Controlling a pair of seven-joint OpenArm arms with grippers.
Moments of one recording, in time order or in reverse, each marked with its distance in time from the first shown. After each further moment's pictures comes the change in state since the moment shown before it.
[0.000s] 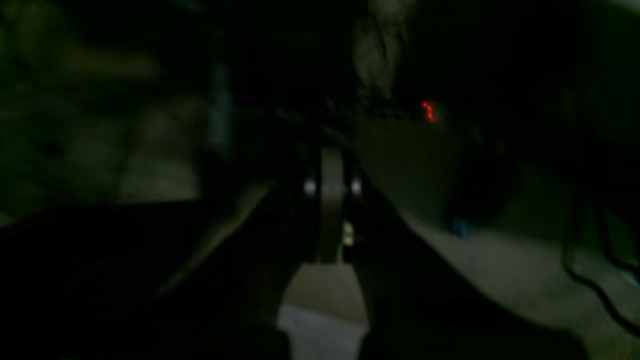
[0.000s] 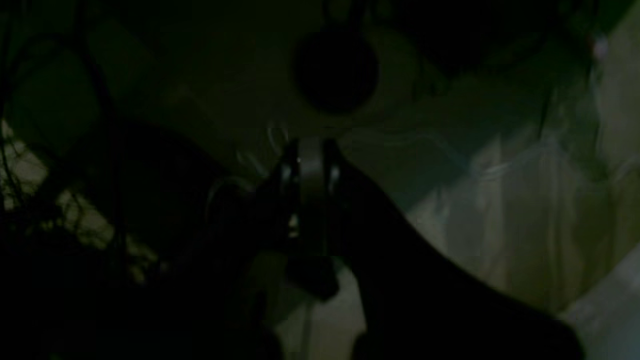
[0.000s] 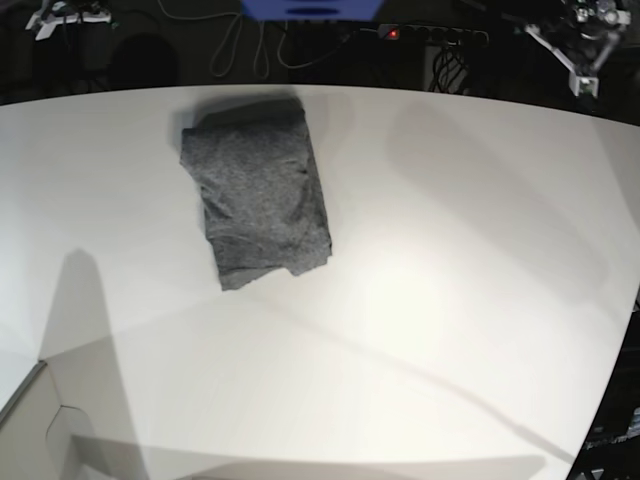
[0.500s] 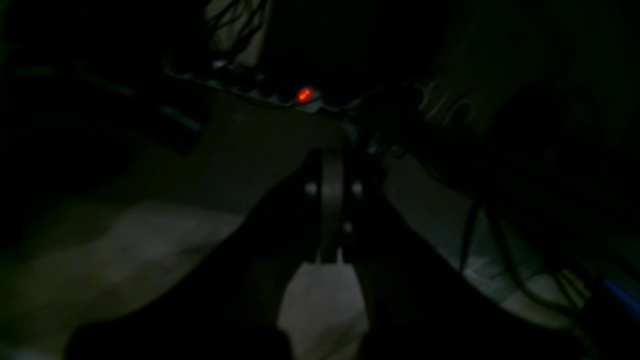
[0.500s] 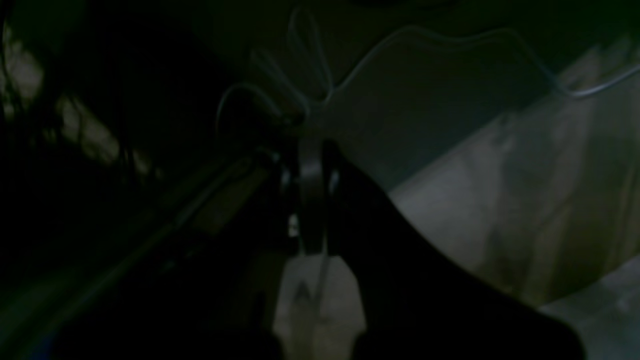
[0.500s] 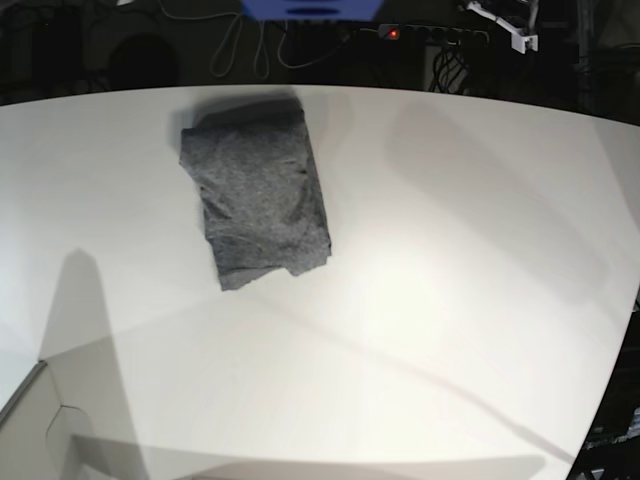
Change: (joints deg) left arm -9.8 -10.0 10.4 -61.5 0.1 1.2 -42.8; right arm 1.2 3.3 -19.3 -36.0 -0.6 -0.1 26.8
